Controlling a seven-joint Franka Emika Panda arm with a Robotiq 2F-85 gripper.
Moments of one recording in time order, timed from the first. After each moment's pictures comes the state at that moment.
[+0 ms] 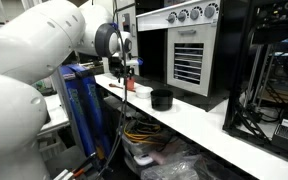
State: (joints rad) arm 0.43 1.01 0.32 -0.92 -0.18 1.91 -0.75
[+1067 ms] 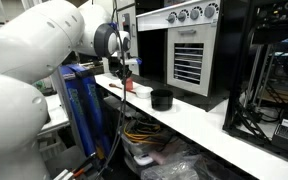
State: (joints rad) arm 0.44 1.01 0.32 -0.90 -0.19 1.84 -0.75
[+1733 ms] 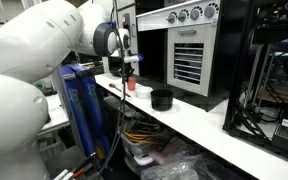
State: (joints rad) arm 0.46 1.01 0.29 -0.86 -0.26 1.83 -0.72
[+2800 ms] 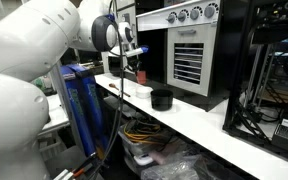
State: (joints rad) arm 0.47 0.96 0.20 -0.84 -0.36 1.83 -0.56
